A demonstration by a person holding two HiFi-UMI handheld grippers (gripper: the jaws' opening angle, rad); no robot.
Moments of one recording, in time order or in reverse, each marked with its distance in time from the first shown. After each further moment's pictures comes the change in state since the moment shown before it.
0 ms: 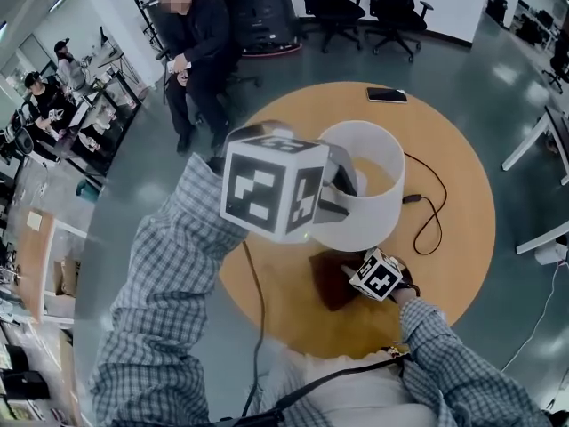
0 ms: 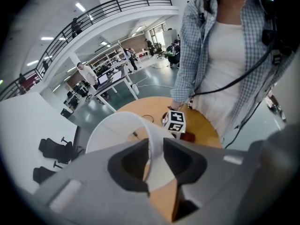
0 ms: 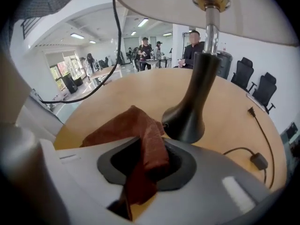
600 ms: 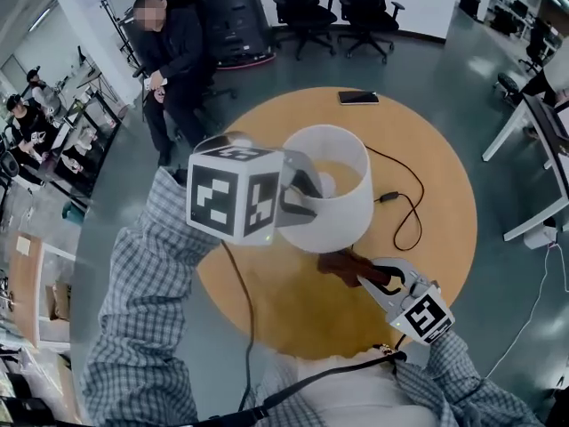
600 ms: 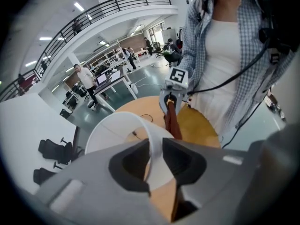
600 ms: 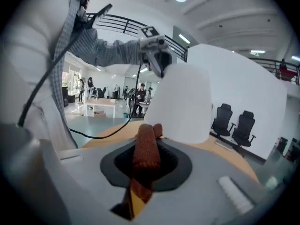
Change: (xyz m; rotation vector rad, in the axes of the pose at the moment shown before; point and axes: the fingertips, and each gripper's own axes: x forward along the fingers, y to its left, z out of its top) left arm -0.001 -0.004 -0.009 0.009 0.011 -0.011; right arm -0.202 0.029 0.067 -0.129 -0.588 -0.179
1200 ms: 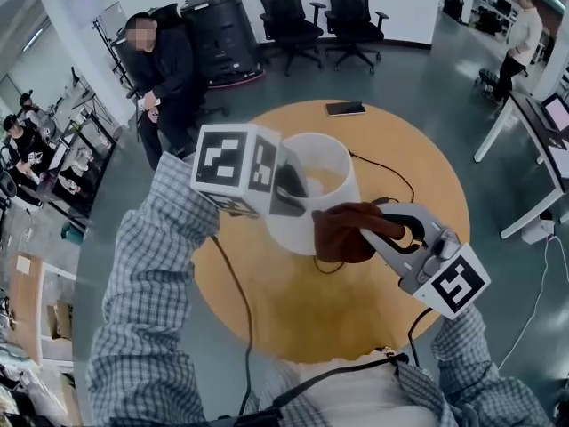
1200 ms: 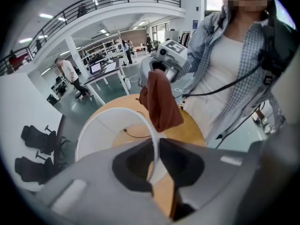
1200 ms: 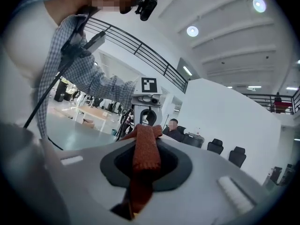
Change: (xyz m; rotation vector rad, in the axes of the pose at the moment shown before) left arm -0.004 0.003 0.001 -0.121 0.032 -0.176; right arm -0.045 -0.071 0.140 -0.088 -0.226 -0.144
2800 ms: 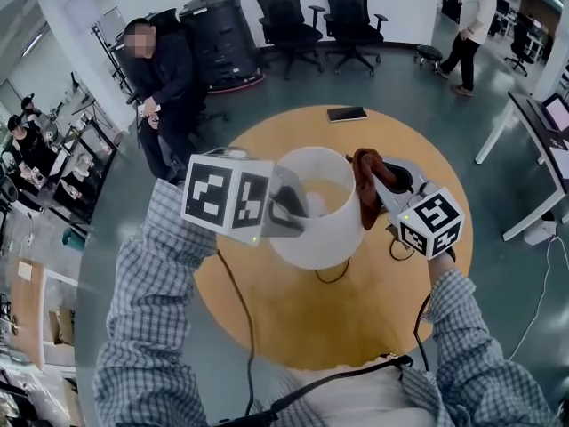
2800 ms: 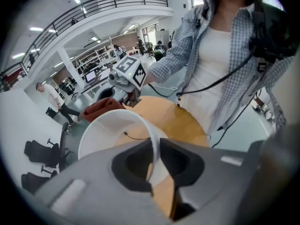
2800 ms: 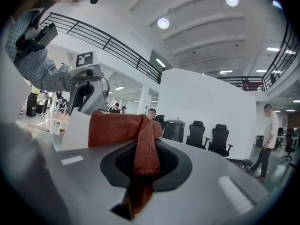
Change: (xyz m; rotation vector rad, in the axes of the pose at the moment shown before) left arm 0.004 -0.006 0.001 0.138 -0.025 0.034; right arm 0.053 -0.122 -0.072 0.186 0.012 -0.234
